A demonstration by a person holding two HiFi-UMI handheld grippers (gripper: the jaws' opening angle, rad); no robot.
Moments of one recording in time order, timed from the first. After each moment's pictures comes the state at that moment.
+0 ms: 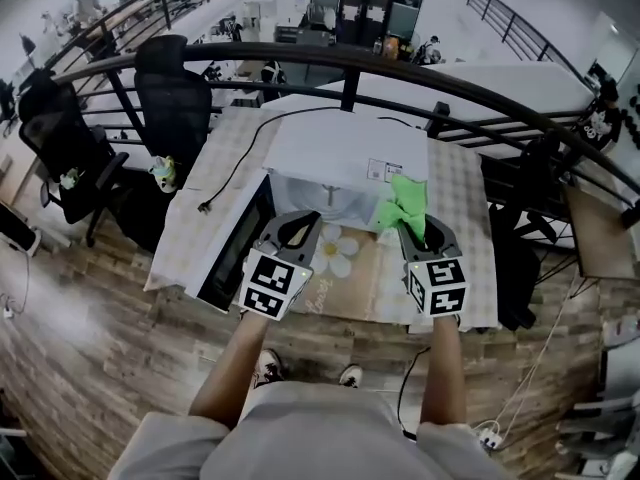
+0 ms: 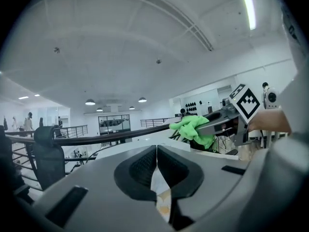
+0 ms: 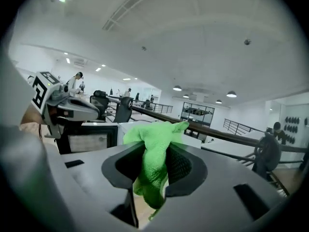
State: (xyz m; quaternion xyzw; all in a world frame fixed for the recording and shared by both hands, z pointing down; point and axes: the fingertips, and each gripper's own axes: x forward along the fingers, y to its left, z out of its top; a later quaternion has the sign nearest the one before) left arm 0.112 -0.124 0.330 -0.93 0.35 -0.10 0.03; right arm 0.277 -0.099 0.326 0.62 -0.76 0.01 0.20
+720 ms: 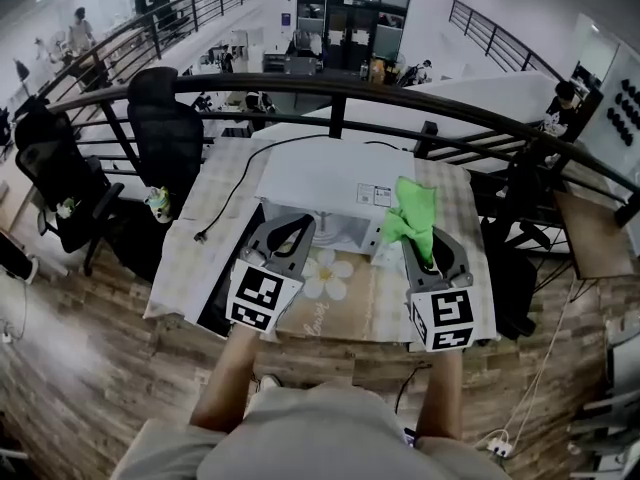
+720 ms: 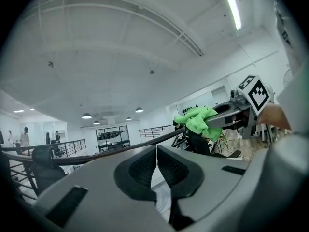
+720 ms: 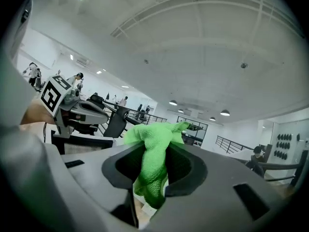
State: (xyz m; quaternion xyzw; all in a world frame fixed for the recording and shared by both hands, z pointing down) left arm 0.112 -0.127 0.260 -0.93 0.33 -0.07 0.10; right arm 0.267 -0.066 0.242 0.65 -0.74 -0.07 0.17
